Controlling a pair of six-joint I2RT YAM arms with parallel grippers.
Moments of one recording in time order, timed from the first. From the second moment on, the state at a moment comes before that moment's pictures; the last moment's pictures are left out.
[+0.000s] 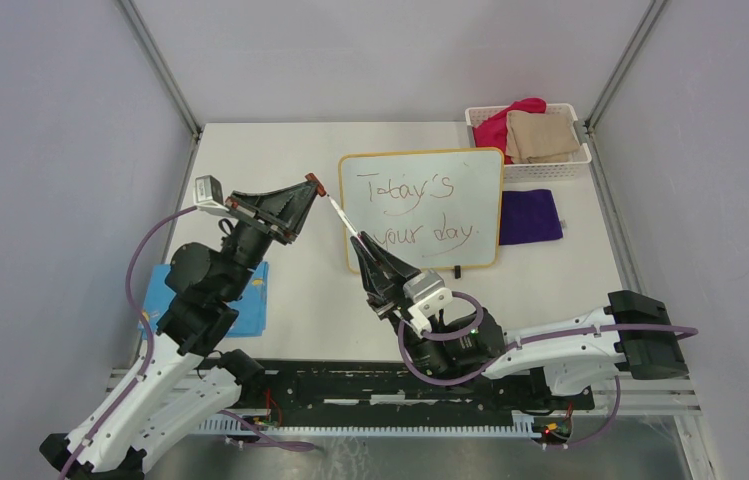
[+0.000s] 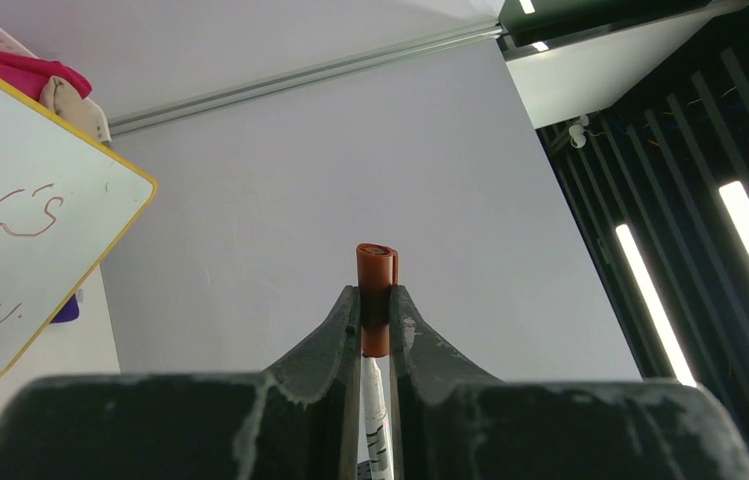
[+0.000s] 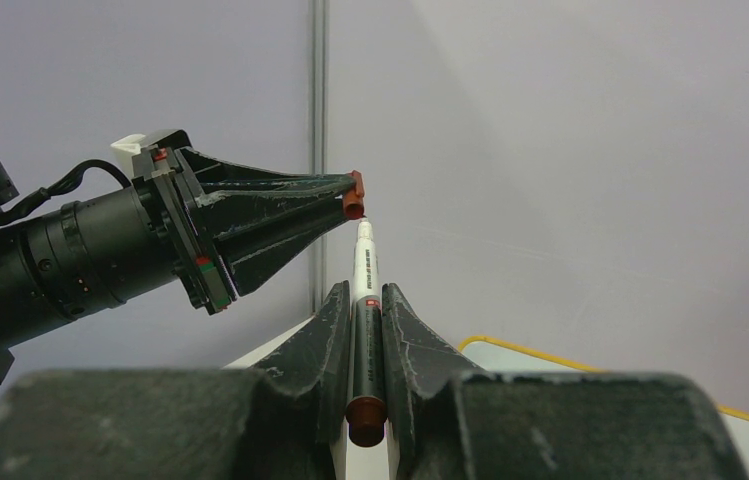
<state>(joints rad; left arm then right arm) -0.62 0.63 0.79 0.16 -0.10 -1.42 1.59 1.38 0.88 1.39 0.79 -0.76</state>
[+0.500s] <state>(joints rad) -0.62 0.64 0.79 0.14 -0.12 -1.42 1.59 1.38 0.88 1.39 0.79 -0.76</state>
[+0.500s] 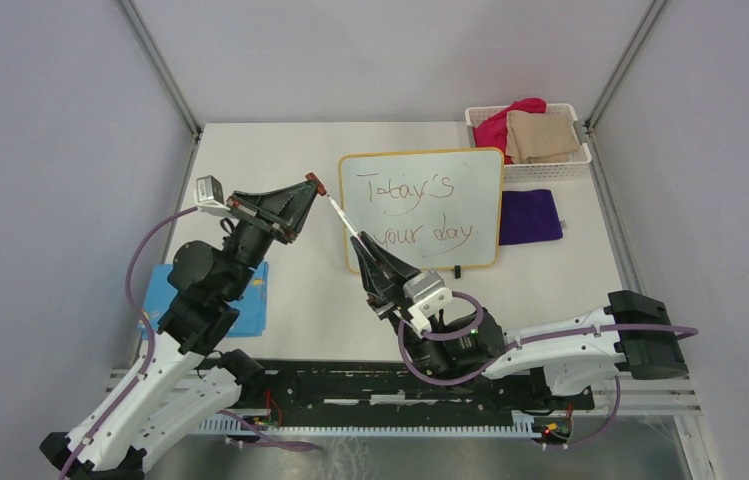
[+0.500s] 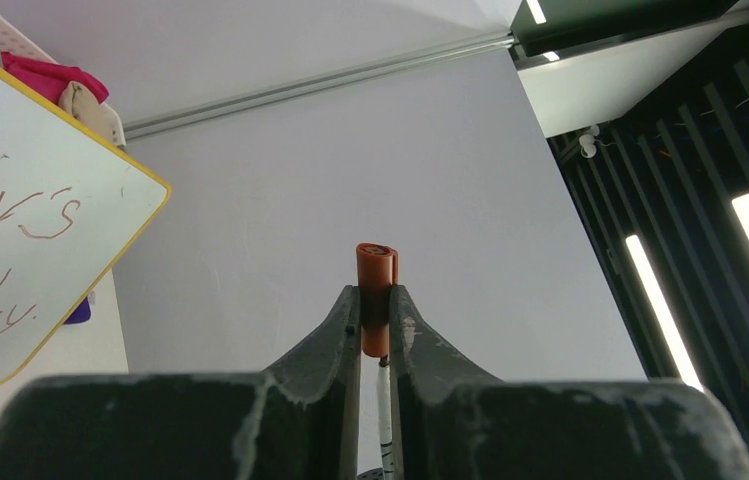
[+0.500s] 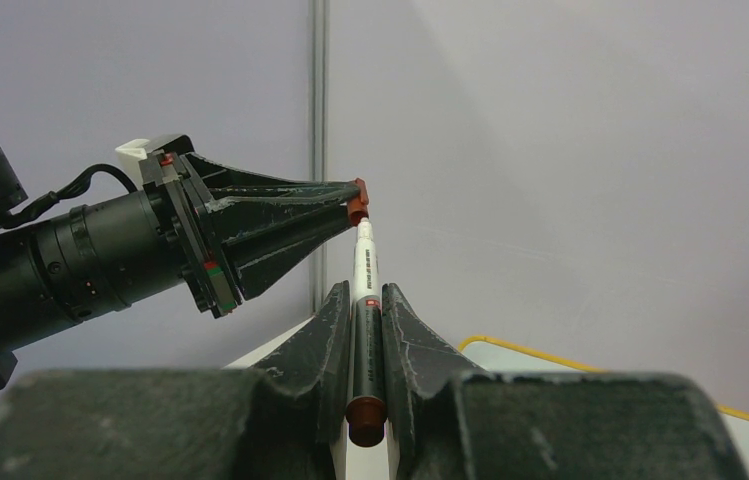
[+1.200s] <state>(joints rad) -0.62 0.64 0.79 0.14 -0.10 -1.42 1.59 1.39 0.89 1.39 0.79 -0.75</state>
